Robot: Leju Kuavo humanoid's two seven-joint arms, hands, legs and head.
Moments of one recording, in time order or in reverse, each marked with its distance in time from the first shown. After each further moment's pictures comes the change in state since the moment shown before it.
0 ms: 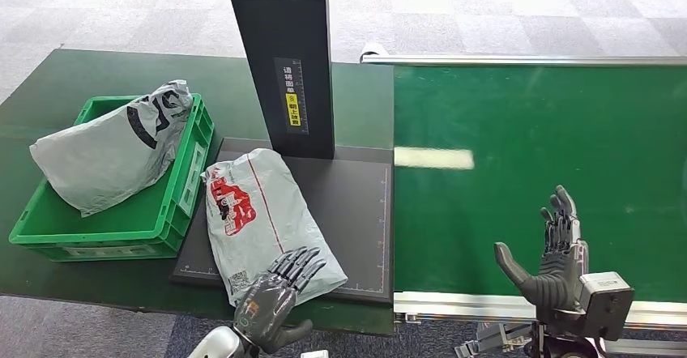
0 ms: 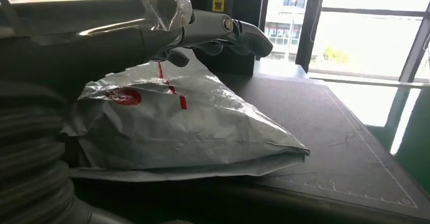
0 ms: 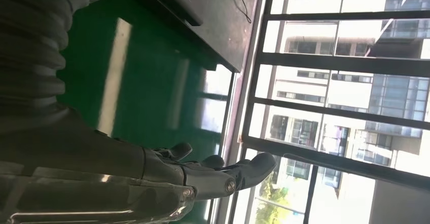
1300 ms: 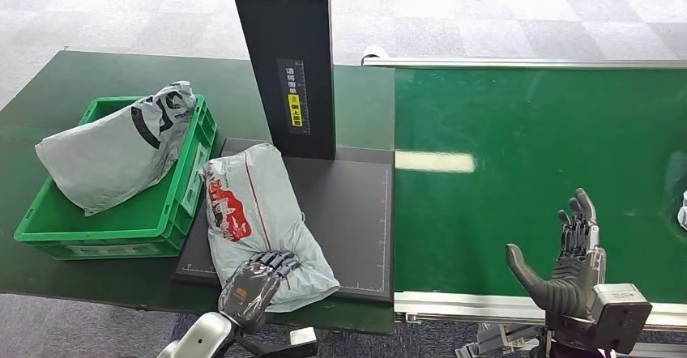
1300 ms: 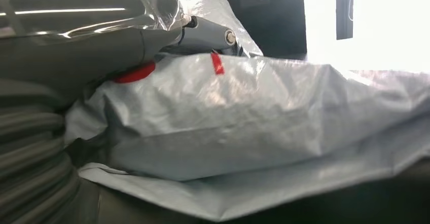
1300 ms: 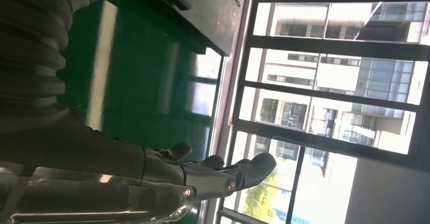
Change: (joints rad) left arm -0.058 0.042 0.063 0.078 -0.160 -0.096 0.121; right arm 0.021 0.032 -0.027 -0.060 0.019 -0.037 -0.016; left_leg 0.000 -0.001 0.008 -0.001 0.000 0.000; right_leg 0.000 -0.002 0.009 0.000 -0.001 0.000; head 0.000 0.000
